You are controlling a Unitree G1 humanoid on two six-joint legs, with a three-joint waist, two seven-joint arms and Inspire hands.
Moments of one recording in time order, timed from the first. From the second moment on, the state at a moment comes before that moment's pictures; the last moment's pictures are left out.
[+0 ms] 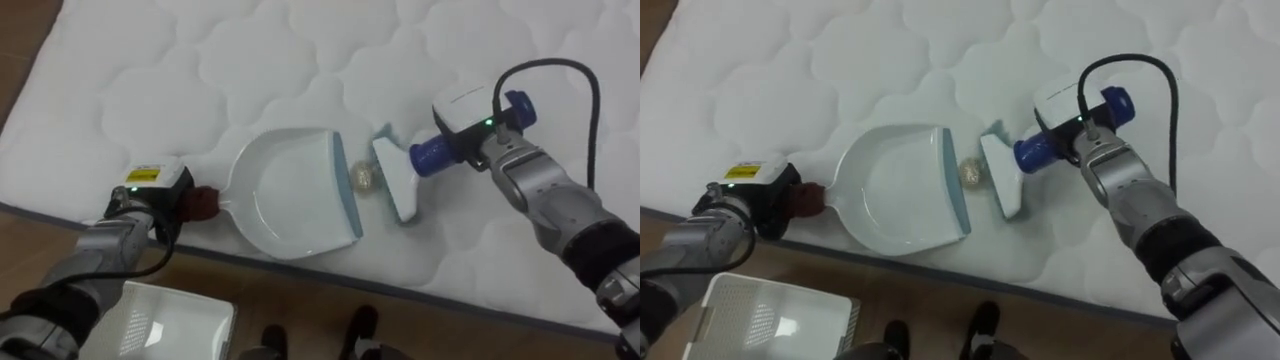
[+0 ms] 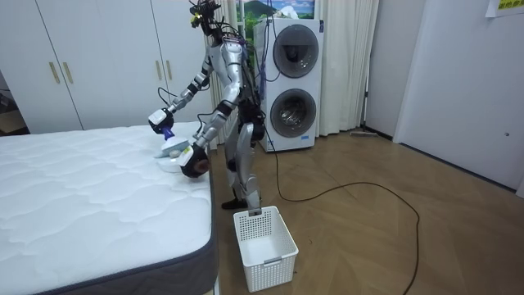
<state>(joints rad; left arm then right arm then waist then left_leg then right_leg) -0.47 0.55 -0.46 0.88 0.82 -0.01 0.08 -0.68 -0.55 0.68 0.76 -1.09 0.05 -0.12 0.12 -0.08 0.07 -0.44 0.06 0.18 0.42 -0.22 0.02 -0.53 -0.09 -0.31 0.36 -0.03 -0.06</state>
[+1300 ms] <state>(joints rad) -0.44 0.54 -0.48 0.90 0.84 0.00 0.15 -0.66 -0.49 0.68 0.73 -0.78 0.04 0.03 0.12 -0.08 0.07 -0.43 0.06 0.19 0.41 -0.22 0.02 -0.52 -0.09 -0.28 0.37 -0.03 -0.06</state>
